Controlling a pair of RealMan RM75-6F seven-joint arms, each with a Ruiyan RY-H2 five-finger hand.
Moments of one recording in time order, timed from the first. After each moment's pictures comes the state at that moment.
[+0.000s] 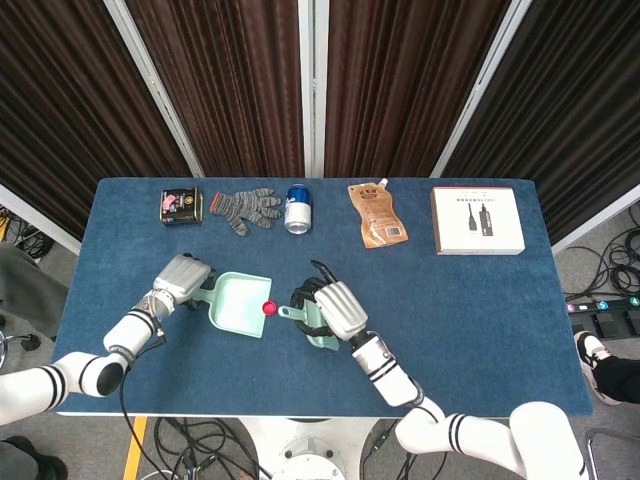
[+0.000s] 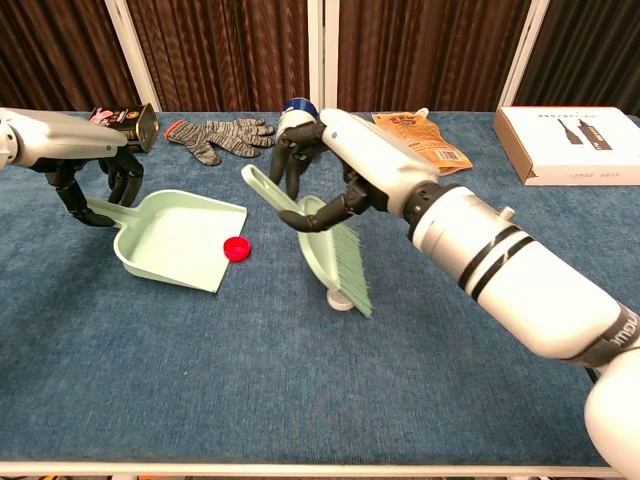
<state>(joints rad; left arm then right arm) -0.87 -1.37 -0.03 -1.40 0.93 0.65 0.36 0.75 -1.99 0.21 -1.12 -1.51 1.12 0.19</state>
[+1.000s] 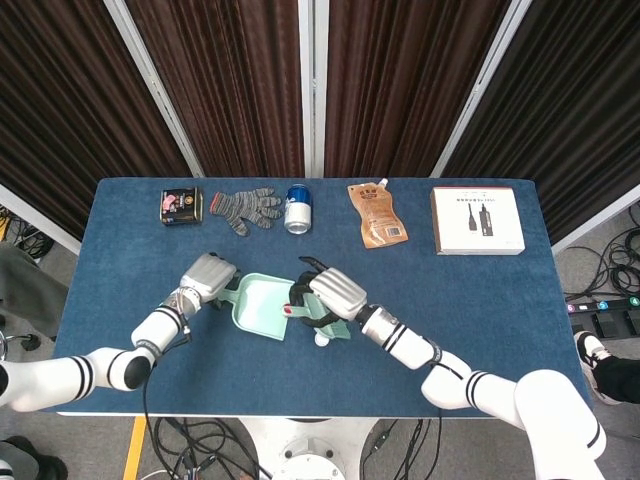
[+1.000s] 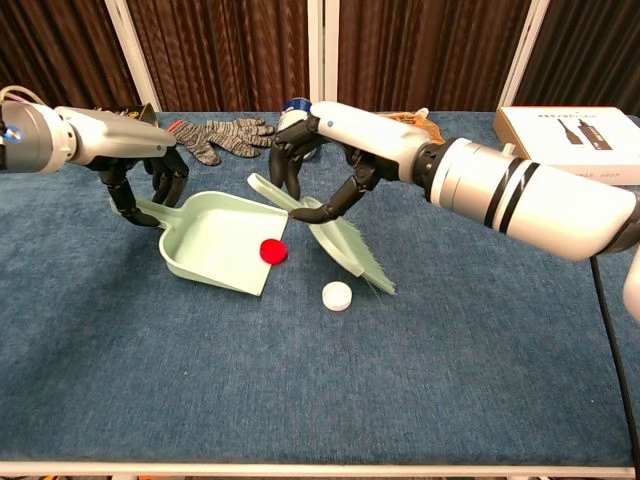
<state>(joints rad) -0.99 -1.42 -0.02 -1.44 0.77 0.67 0.47 0.94 -1.84 0.10 -0.96 -1.66 1.02 0.59</state>
